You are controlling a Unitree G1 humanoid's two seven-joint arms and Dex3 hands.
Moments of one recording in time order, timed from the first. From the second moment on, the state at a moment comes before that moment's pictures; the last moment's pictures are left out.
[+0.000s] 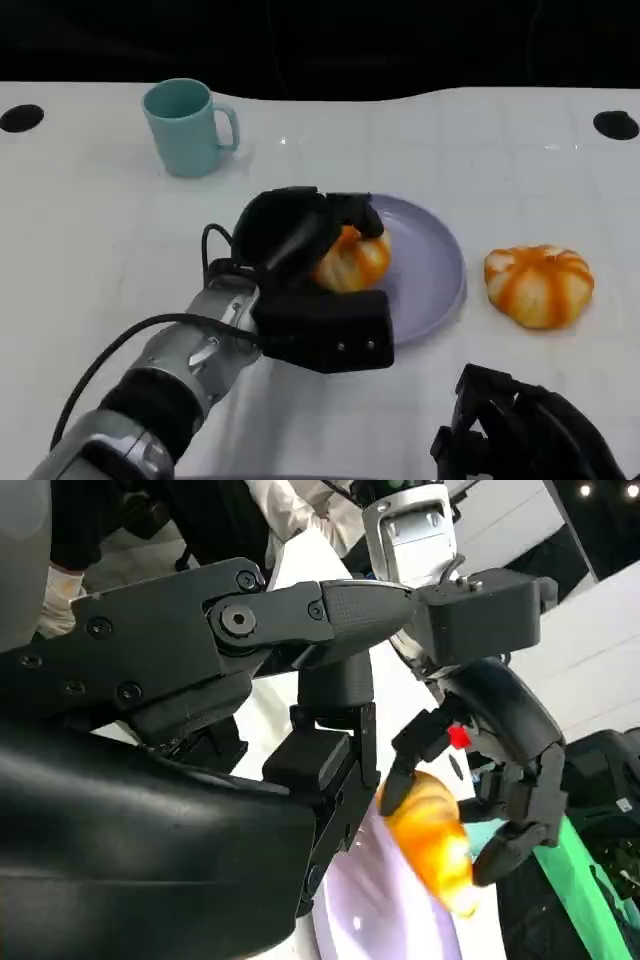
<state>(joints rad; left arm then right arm) -0.72 0.05 -0.52 0.88 0.74 -0.26 0.34 0.17 -0.05 0.03 0.01 0.47 0.20 0.65</state>
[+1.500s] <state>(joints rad) -0.32 0.19 -0.34 0.31 0.51 -0.35 0.11 0.19 -0.05 0.03 -0.02 0.49 0.22 0.65</state>
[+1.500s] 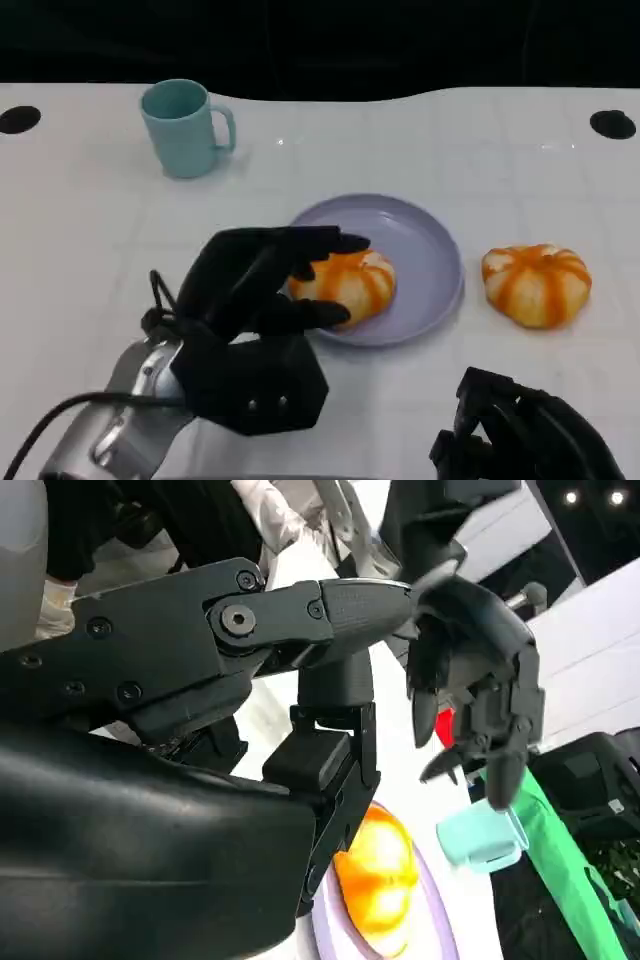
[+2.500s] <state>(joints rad) 0.18 0.11 -0.22 -0.01 -0.24 -0.26 -0.35 0.20 -0.05 0.03 -0.05 0.49 0.22 0.66</state>
